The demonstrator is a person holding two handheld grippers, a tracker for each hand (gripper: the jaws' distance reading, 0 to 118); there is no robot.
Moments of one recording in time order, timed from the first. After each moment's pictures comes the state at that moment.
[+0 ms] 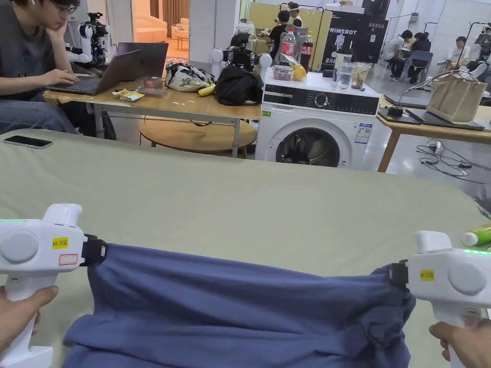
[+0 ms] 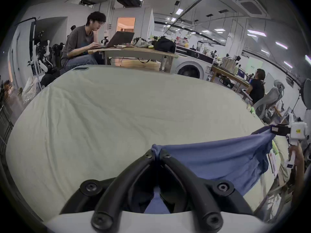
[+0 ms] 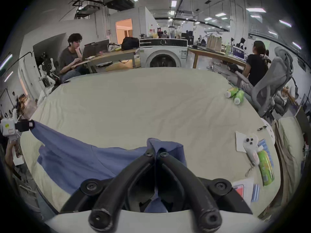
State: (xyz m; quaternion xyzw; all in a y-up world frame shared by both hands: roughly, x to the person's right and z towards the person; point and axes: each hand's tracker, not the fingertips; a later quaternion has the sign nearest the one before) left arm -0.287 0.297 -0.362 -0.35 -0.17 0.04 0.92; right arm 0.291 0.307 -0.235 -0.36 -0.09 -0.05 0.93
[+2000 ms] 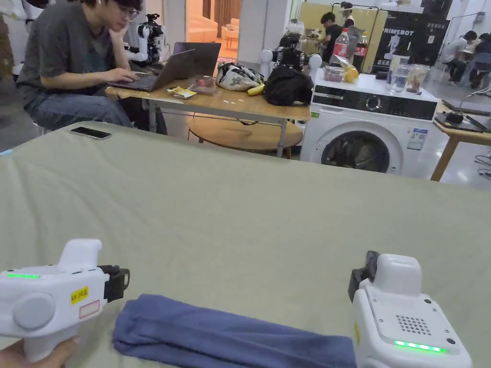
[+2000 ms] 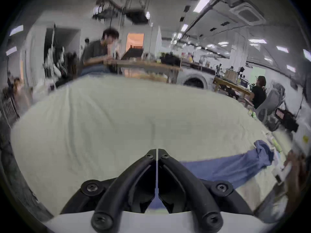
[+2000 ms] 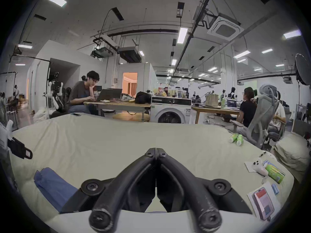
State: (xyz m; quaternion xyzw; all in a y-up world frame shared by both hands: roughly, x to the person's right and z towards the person) left arm -0.330 0.251 -0.283 -0.33 -0.14 0.09 0.93; right arm 0.108 0.275 -0.200 -0.07 -0.11 0.01 0.99
